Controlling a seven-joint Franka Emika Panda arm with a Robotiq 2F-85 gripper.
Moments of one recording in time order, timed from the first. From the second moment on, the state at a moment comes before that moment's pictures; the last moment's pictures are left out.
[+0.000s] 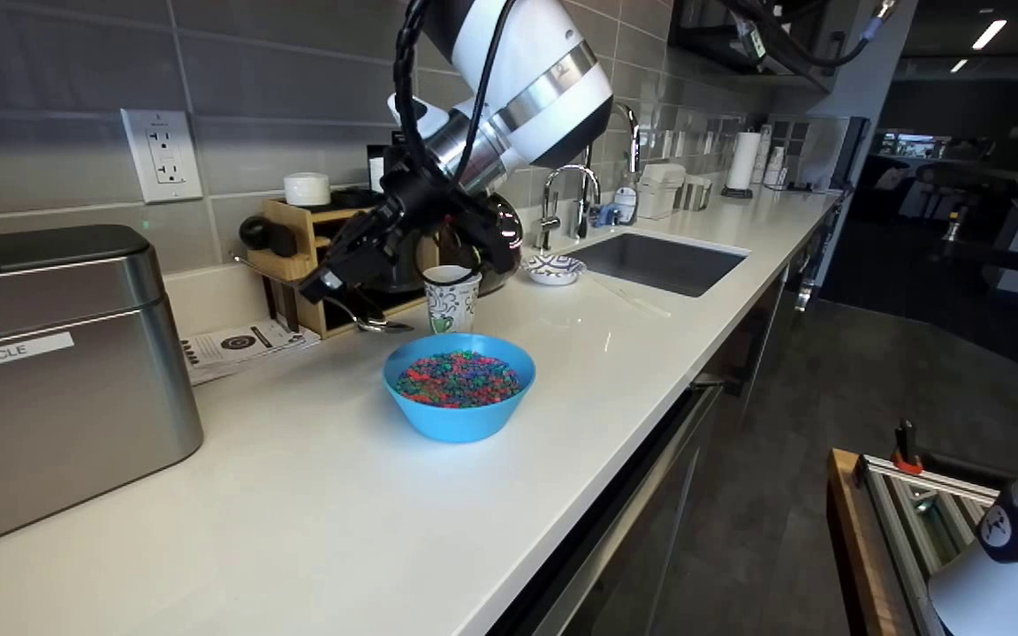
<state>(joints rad) 0.09 0.21 0.06 -2.02 1.31 2.61 -1.82</state>
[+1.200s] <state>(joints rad) 0.10 0.24 0.03 -2.13 1.11 2.67 -1.53</state>
